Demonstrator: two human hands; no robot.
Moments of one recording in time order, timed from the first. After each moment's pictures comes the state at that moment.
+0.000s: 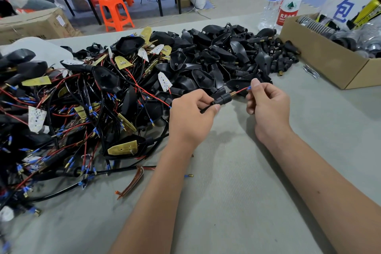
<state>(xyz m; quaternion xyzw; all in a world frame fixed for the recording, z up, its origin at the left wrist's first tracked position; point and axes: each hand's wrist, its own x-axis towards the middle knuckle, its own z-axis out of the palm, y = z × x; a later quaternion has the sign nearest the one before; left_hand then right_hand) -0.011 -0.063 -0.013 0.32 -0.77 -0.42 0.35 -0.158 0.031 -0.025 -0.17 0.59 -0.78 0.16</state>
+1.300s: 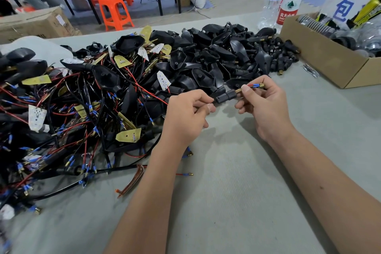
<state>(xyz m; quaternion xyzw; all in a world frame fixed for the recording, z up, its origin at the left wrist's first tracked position) 0.000 -0.074 -0.013 0.26 -0.79 -0.45 0.32 -0.159 0.038 -0.021 -0.29 0.57 -0.74 0.19</state>
